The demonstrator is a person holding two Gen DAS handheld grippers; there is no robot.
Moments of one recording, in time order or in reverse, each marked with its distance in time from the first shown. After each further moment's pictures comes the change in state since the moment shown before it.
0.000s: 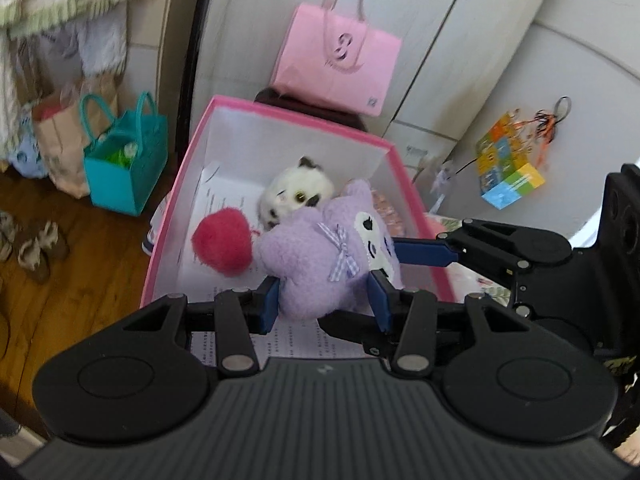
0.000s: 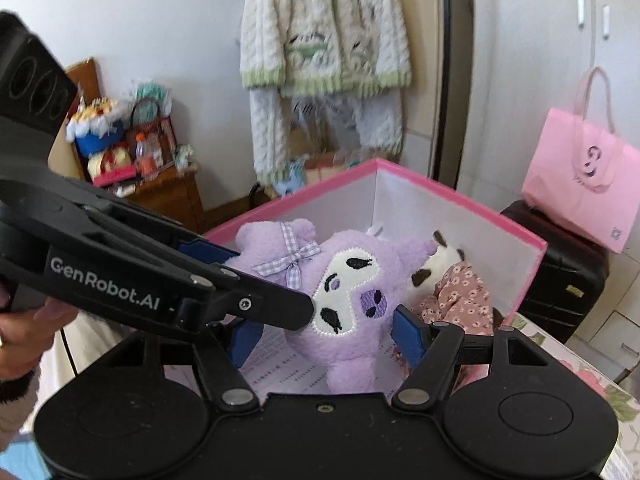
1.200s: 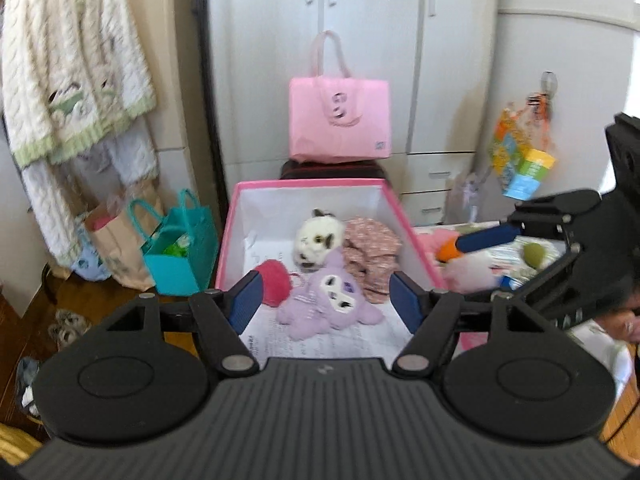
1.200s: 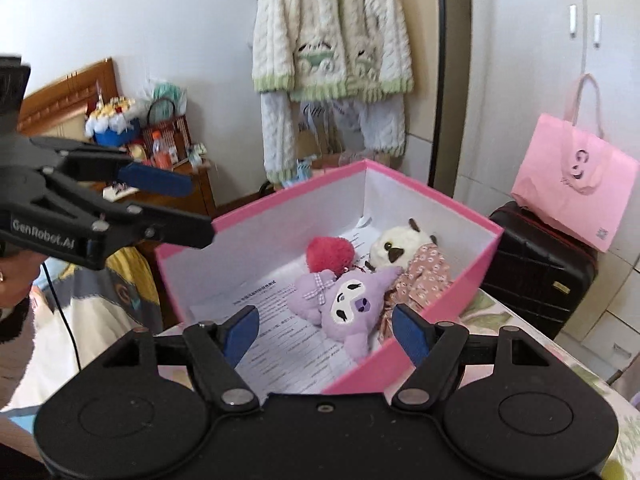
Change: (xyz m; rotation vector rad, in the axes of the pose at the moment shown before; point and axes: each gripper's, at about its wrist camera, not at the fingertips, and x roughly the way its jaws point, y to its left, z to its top) left arm -0.098 -0.059 -0.039 0.286 -0.202 0.159; right arm -0.085 -0.017 -0.021 -0.020 -0.029 0.016
